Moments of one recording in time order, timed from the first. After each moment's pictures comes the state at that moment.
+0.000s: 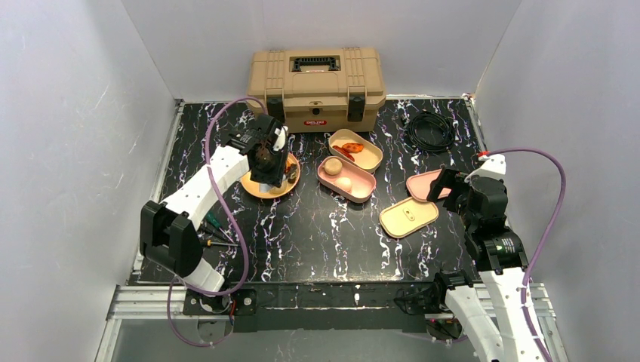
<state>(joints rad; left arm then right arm) -0.46 1.55 1.39 -0.99 -0.06 -0.20 0.16 0.55 0.77 -0.63 0.21 0.29</state>
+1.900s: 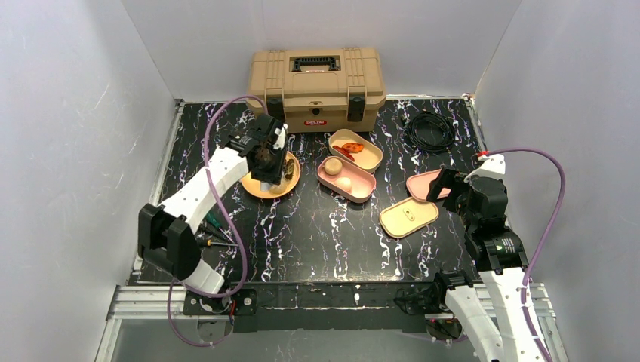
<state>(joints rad) -0.47 1.56 1.39 -0.96 -0.09 -0.21 0.16 0.55 0.77 -0.63 0.20 0.29</state>
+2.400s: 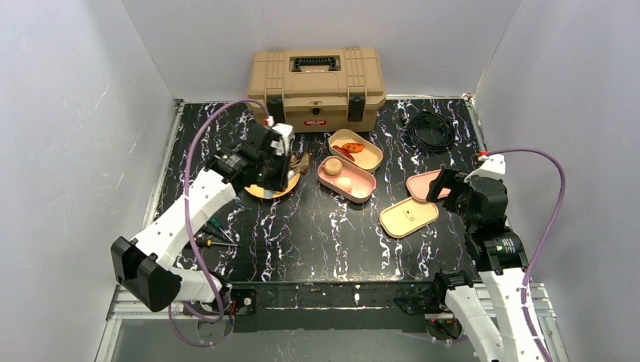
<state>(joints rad) -0.56 1.33 1.32 -0.93 -0.07 -0.23 0.16 0.55 0.77 -0.63 0.19 0.29</state>
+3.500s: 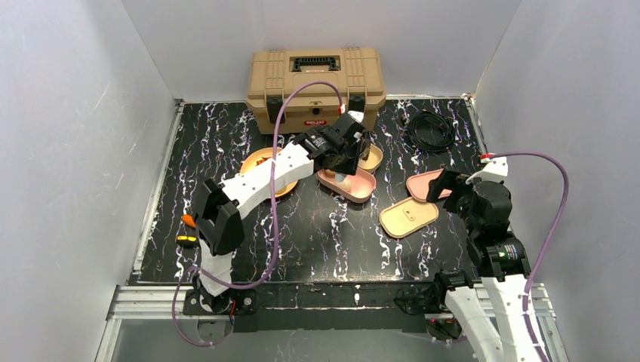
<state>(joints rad) -0.87 1.90 1.79 -0.79 -0.20 -0.46 0.16 0.51 0.77 -0.62 0.16 0.29</state>
